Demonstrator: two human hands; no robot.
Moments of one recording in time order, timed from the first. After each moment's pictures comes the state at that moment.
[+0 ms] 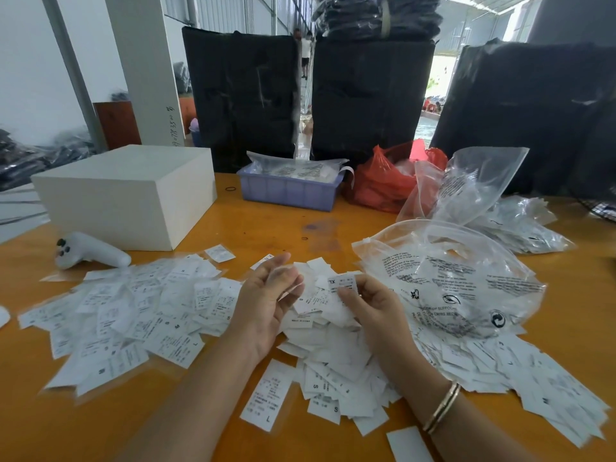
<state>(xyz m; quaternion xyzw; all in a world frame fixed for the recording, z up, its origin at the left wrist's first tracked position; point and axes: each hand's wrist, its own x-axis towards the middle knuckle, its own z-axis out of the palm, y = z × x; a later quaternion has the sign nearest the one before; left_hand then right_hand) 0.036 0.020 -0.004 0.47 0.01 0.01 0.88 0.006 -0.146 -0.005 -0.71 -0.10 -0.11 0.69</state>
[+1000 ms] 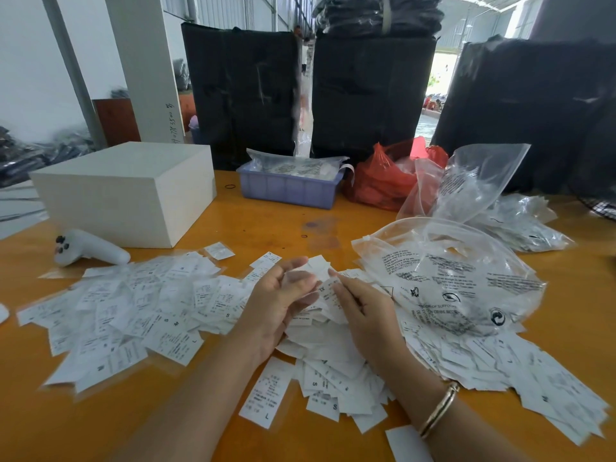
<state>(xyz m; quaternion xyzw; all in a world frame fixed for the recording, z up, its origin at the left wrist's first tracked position) 0.033 0.014 -0.007 0.54 -0.06 -0.04 0.84 0.012 -0.142 -0.015 -0.82 -0.17 -0.22 0.49</state>
